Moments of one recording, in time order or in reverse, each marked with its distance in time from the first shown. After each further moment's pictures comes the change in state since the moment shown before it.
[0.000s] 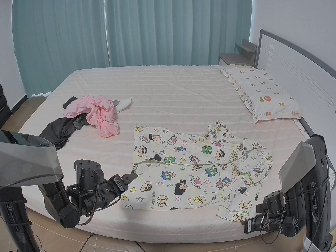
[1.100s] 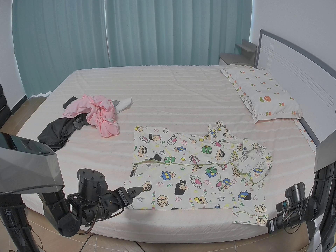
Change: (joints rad) left arm -0.076 -0.021 0.081 0.003 -0.010 0.060; right arm -0.294 -0.309 0.000 0.579 -0.006 -0.358
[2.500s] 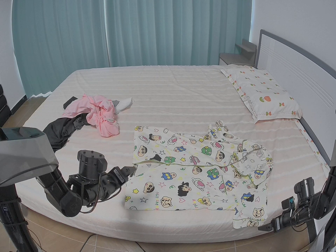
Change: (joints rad) left arm 0.091 -0.034 -0.246 0.256 0.043 -0.112; right arm -0.010 -0.225 0.000 0.154 0.137 0.019
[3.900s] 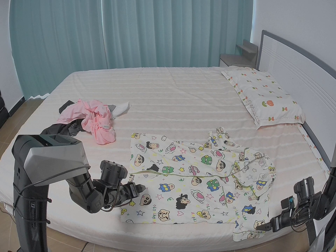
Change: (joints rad) left arm -0.003 0.290 -0.193 0.132 0.005 0.304; right arm 0.018 -0.016 0.000 -0.001 0.013 0.014
